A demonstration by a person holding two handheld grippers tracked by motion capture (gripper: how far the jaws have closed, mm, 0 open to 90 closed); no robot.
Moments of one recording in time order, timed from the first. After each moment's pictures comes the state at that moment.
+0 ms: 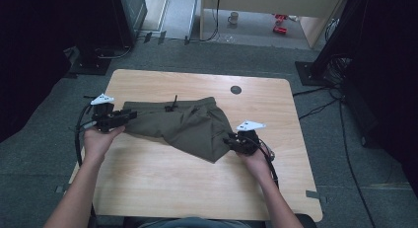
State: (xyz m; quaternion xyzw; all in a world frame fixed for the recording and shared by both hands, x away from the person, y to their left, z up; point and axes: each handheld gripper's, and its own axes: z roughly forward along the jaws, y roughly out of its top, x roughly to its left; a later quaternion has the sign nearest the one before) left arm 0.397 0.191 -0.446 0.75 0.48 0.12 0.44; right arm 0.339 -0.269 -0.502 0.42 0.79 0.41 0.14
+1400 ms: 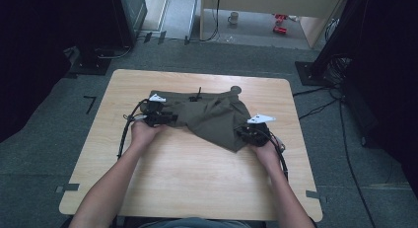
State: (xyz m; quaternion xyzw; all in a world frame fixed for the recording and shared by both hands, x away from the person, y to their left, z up) left arm 0.462 0.069 -0.507 0.81 0.43 0.07 0.40; right arm 0.373 -0.316 -0.519 0.45 0.79 0.38 0.17
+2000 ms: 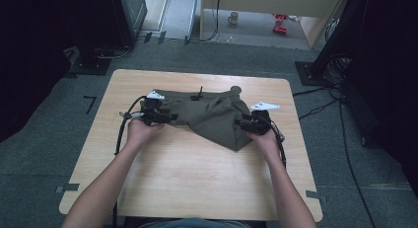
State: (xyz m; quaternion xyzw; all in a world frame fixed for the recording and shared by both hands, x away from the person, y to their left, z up) left arm 0.445 0.077 -0.476 0.82 0.41 0.07 0.40; right arm 0.400 -0.316 -0.489 0.47 0.76 0.43 0.16
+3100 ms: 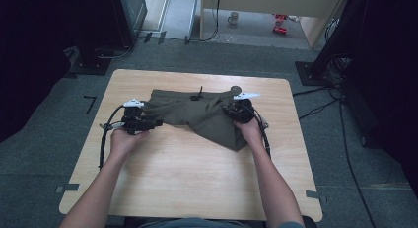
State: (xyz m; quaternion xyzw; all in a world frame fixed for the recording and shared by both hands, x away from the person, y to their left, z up) left arm 0.417 0.130 -0.481 0.78 0.45 0.06 0.43; right arm 0.446 -0.271 -0.492 0.46 0.77 0.41 0.14
